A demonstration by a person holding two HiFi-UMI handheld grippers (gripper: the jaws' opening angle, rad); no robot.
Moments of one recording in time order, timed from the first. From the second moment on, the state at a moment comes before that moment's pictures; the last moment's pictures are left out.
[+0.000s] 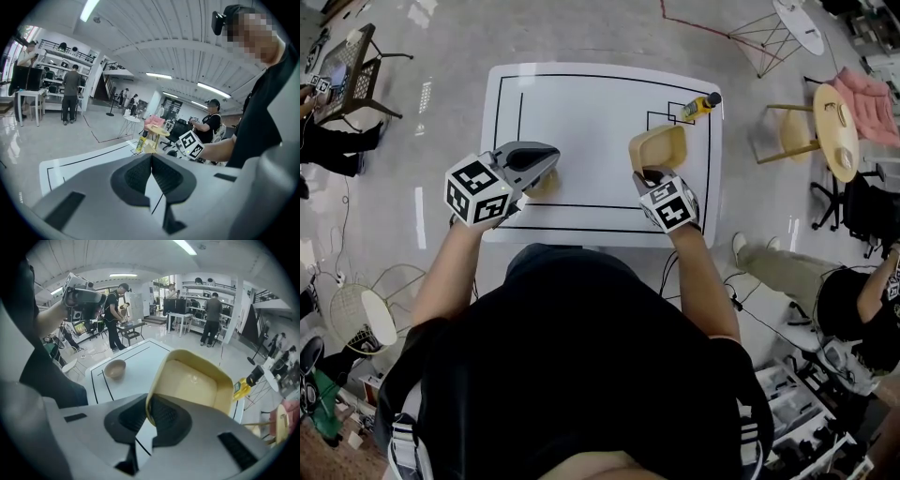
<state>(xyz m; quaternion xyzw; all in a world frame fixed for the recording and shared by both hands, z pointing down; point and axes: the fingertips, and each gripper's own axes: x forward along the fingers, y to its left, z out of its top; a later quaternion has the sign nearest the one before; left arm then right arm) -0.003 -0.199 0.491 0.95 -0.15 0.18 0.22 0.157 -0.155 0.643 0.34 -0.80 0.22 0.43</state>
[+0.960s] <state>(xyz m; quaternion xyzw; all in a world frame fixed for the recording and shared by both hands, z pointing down) -0.024 -0.221 0.528 0.94 -0.17 0.18 0.25 0.125 -0.164 0.710 0.29 -0.80 0.25 0.46</state>
